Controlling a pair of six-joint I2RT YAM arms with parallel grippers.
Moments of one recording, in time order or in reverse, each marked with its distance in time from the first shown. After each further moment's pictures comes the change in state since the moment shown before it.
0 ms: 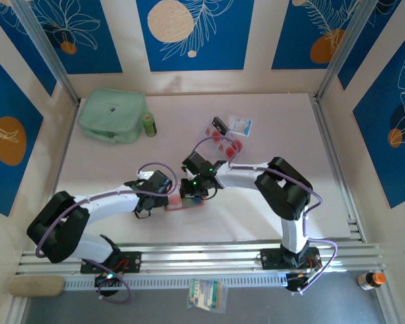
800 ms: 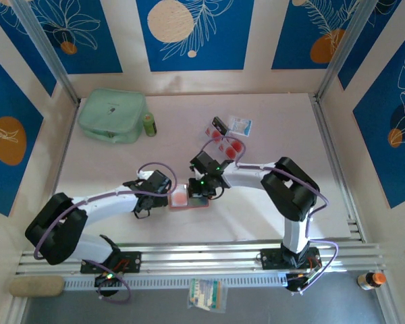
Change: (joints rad) left arm 0.002 -0.023 0.000 -0.004 0.003 0.027; right arm -0.069 -0.064 -0.086 -0.022 0.018 -0.029
